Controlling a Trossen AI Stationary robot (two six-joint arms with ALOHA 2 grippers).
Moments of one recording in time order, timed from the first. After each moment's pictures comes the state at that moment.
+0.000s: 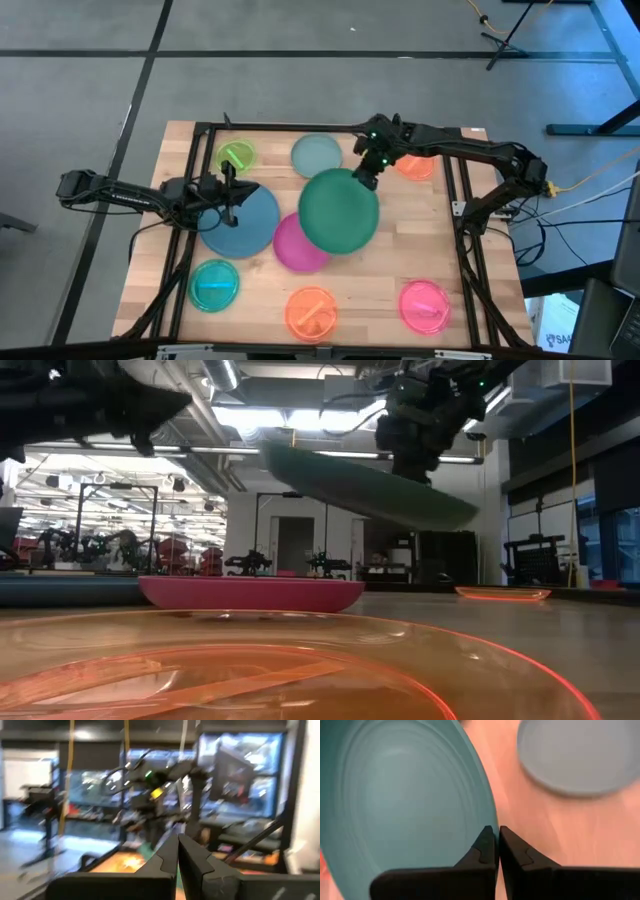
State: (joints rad) left arm -0.01 0.56 0.01 0.87 -0.22 -0.02; right arm -0.44 1.54 1.18 -0.60 -0.39 0.03
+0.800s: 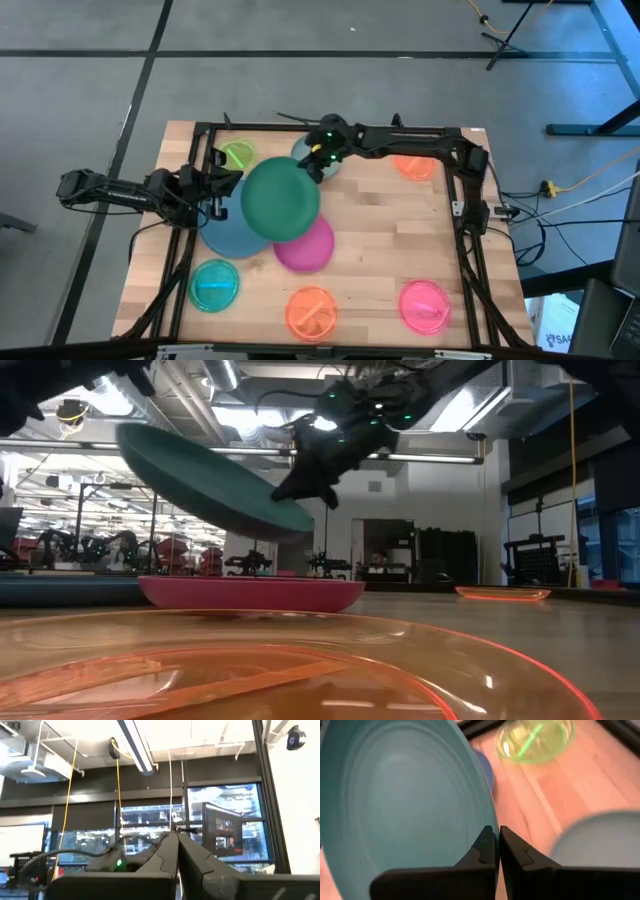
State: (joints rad) left arm -0.01 0.56 0.16 1.01 -0.15 0.12; right arm -0.35 1.99 1.54 -0.18 -0.37 0.18
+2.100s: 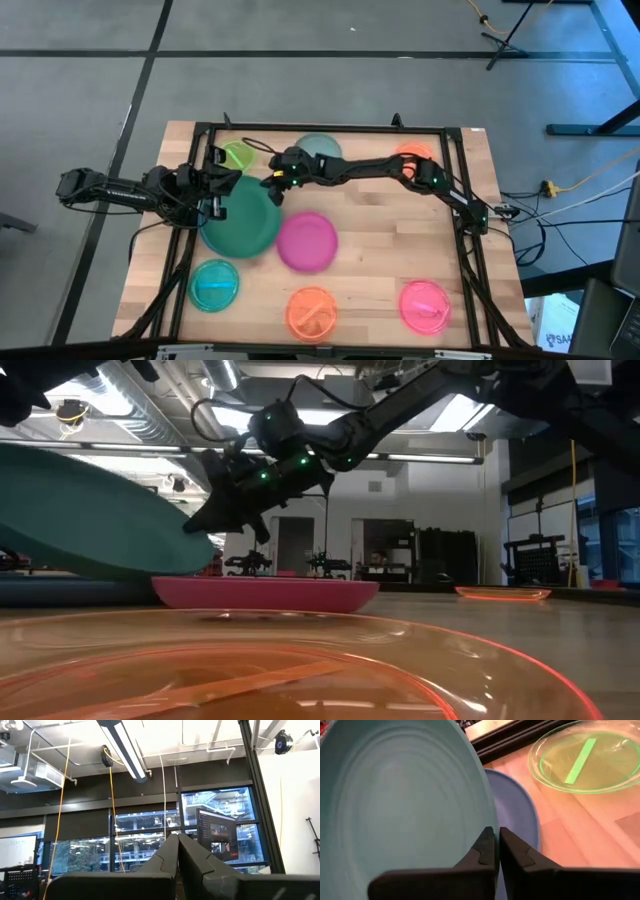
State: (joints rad) left arm -0.01 0.59 0.21 1.00 -0.11 0.14; right arm -0.19 2.39 1.86 0.08 -0.21 0.31
